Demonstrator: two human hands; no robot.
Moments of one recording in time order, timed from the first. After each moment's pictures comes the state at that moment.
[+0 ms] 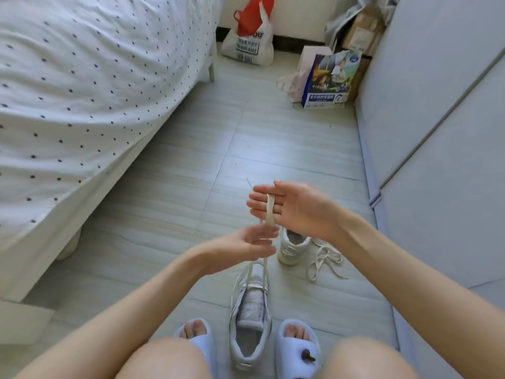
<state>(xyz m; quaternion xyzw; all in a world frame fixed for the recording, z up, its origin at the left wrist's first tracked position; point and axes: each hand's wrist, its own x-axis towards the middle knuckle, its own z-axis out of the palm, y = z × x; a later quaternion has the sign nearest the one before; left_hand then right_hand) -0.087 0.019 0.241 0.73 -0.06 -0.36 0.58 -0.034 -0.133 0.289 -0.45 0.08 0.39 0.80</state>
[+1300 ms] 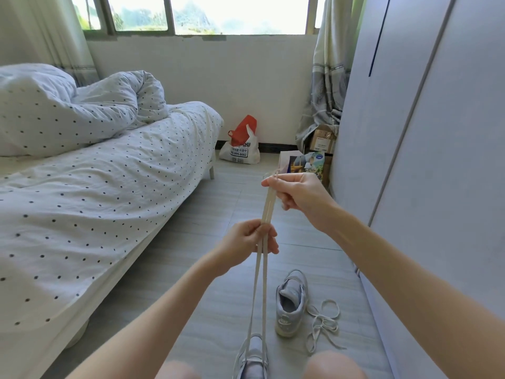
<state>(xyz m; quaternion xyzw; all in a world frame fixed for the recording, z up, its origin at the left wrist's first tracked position) -0.098 -0.006 0.387 0.76 -0.15 -0.08 0.62 -0.075 -0.157 0.464 -0.74 -0.13 0.02 0.66</state>
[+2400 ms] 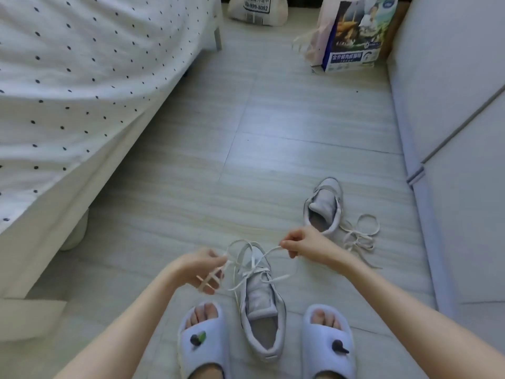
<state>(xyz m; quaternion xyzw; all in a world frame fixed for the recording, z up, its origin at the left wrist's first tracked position) -0.072 0.093 0.114 0.77 0.23 -0.43 0.40 -0.023 -0.152 0.109 -0.83 -0.04 0.35 0.43</state>
